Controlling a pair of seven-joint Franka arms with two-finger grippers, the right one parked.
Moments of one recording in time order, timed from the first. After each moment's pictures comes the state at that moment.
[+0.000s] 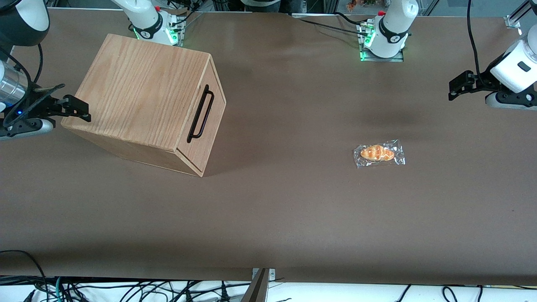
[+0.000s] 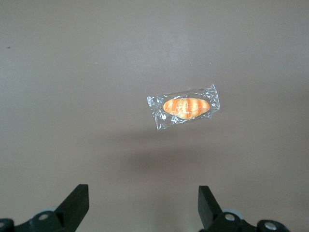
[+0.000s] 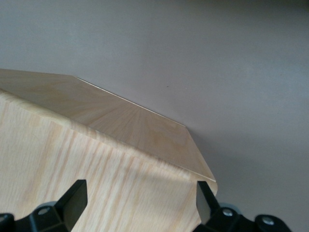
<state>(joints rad) -0.09 -0.08 0.07 -1.74 0.03 1.59 0.05</state>
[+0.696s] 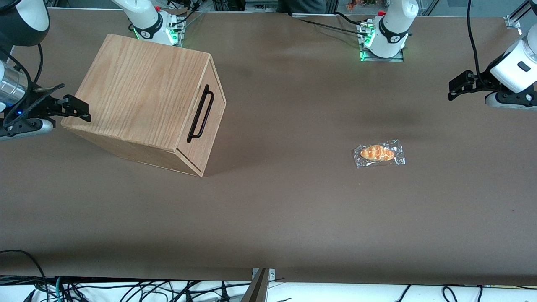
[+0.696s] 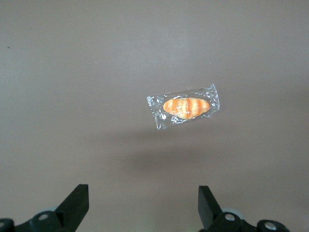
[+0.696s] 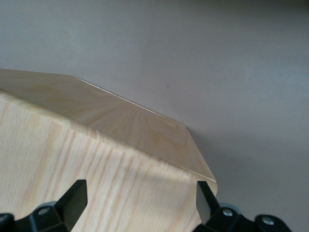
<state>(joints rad) -0.09 -0.08 0.07 -1.74 0.03 1.59 0.05</state>
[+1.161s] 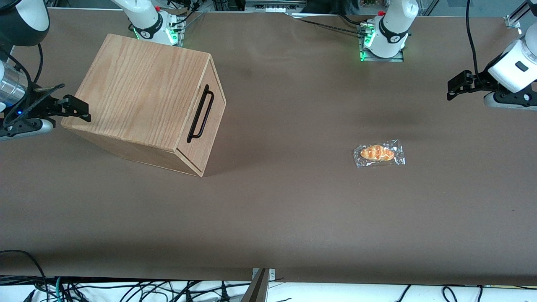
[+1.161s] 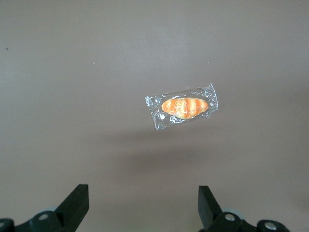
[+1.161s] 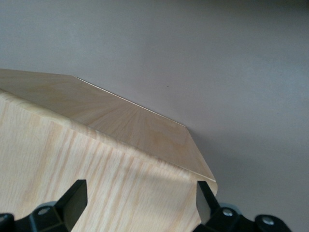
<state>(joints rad) -0.09 -0.08 0.06 -1.74 0.03 1.59 0.05</state>
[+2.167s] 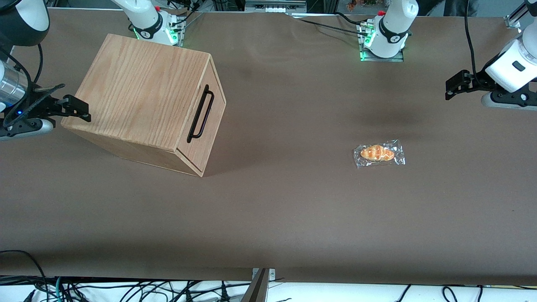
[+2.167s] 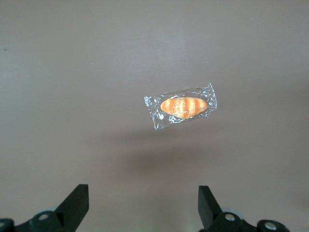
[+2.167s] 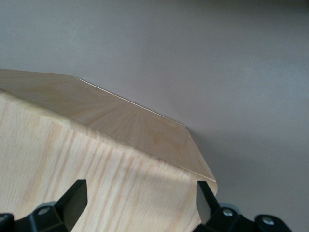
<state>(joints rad) -0.09 -0.08 0.06 -1.74 0.03 1.59 0.05</state>
